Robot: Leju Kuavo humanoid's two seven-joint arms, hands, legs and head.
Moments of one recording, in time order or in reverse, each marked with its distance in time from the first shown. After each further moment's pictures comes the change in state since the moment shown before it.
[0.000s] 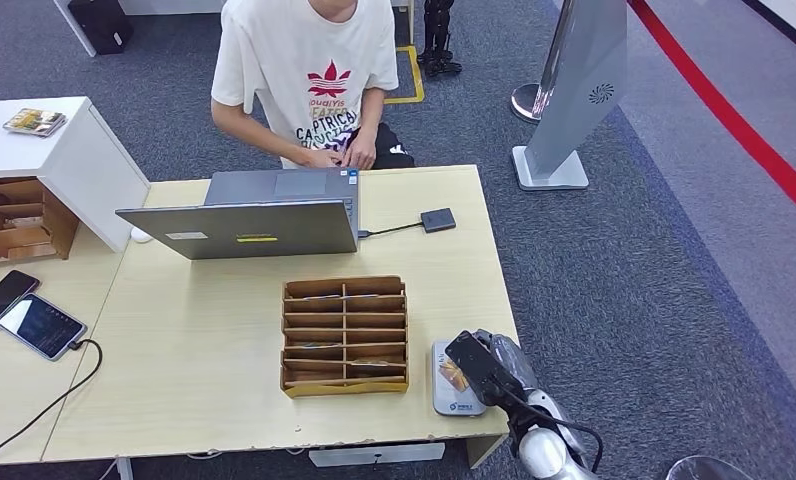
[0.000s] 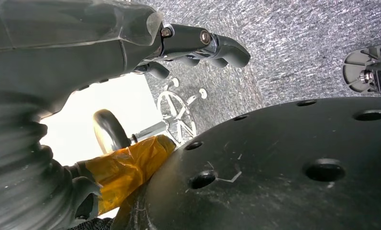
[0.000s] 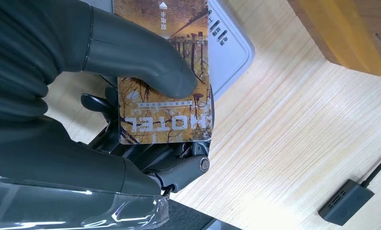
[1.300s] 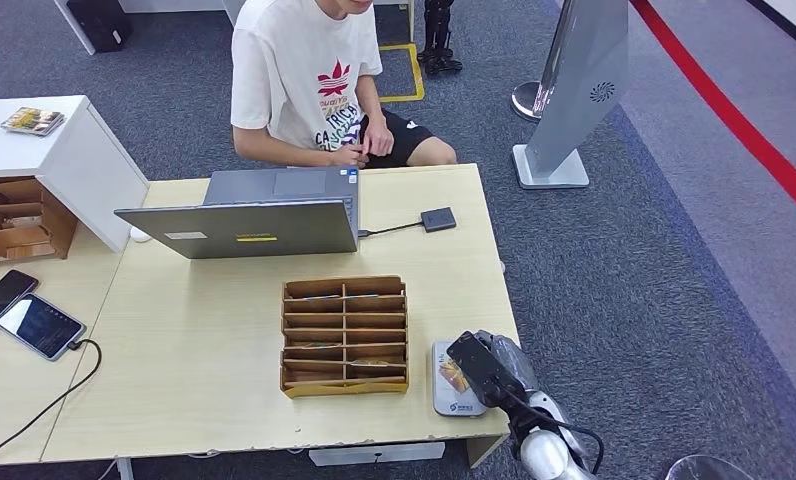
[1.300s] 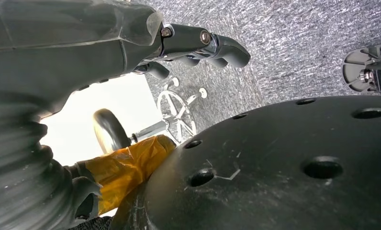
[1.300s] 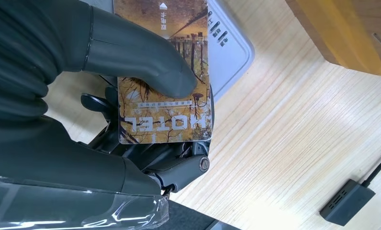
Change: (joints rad) left arm 0.000 -0.001 0.001 0.000 0.000 0.000 -0.008; right arm 0.011 0.000 -0.004 -0.022 -0.009 -0.002 0.000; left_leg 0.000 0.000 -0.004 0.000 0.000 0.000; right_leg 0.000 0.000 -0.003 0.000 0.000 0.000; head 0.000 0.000
